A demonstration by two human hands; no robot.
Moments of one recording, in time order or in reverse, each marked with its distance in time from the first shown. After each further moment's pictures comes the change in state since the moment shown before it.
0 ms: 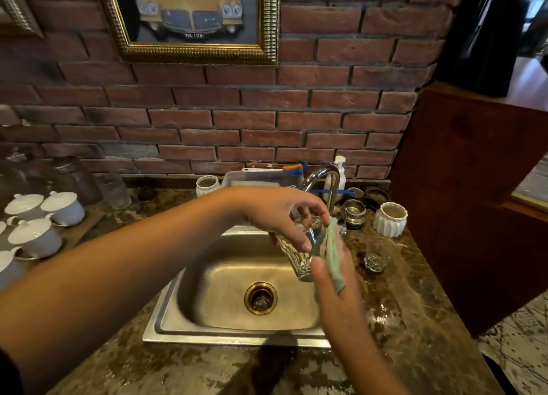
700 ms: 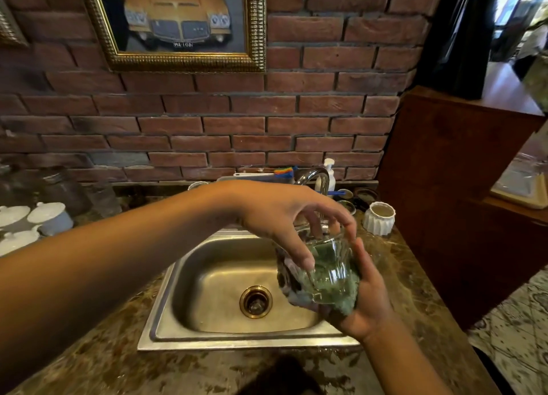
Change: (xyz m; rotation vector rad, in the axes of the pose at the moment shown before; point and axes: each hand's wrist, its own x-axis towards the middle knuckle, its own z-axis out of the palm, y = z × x) left_hand -0.024 0.045 0.000 0.021 -0.132 0.263; right_hand 0.014 -0.009 -0.036 1.127 -0.502 0.398
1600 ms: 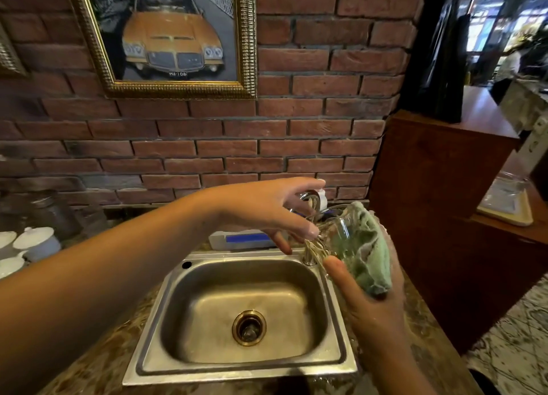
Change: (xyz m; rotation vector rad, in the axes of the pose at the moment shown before) left_hand -0.003 0.015 -0.019 -0.299 0.254 -0.211; right_hand -0.021 -0.014 0.035 -0.805 0.538 -0.765
